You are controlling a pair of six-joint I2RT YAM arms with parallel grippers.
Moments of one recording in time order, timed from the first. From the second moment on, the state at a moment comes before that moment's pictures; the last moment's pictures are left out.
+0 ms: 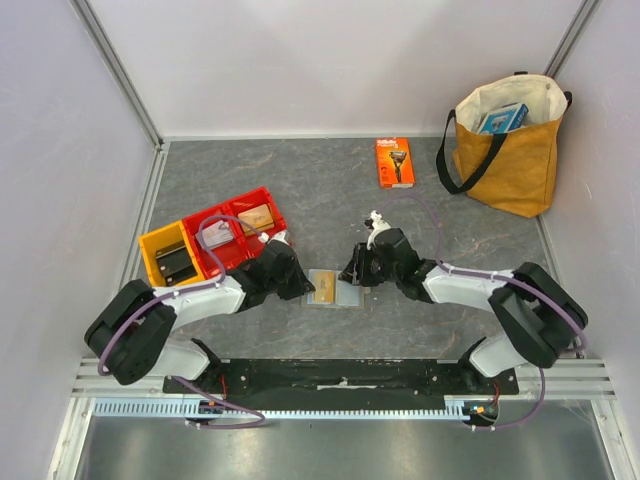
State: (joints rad) left arm -0.71 1.36 0.53 0.02 0.04 -0.93; right arm 0.72 1.47 0.62 0.19 -0.15 0.65
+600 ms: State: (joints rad) left arm -0.70 1.40 0.47 0.14 0.09 -0.94; right arm 0.65 1.74 0.53 0.67 -0.46 0.85
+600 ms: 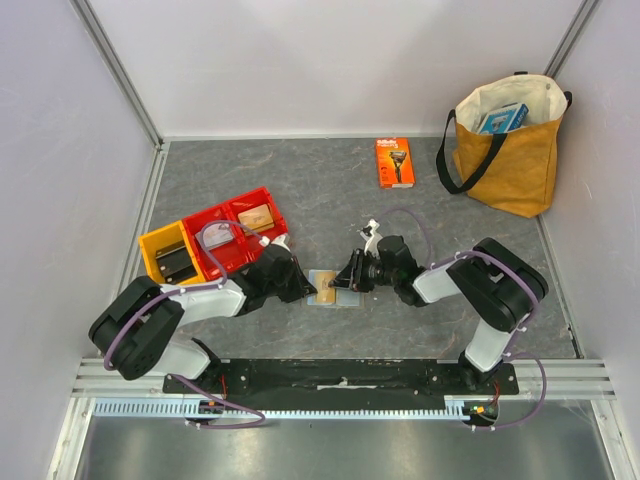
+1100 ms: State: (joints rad) left arm -0.70 1.40 0.46 0.17 0.10 -0.96; right arm 0.62 1.84 0.46 0.89 -0.53 0.95
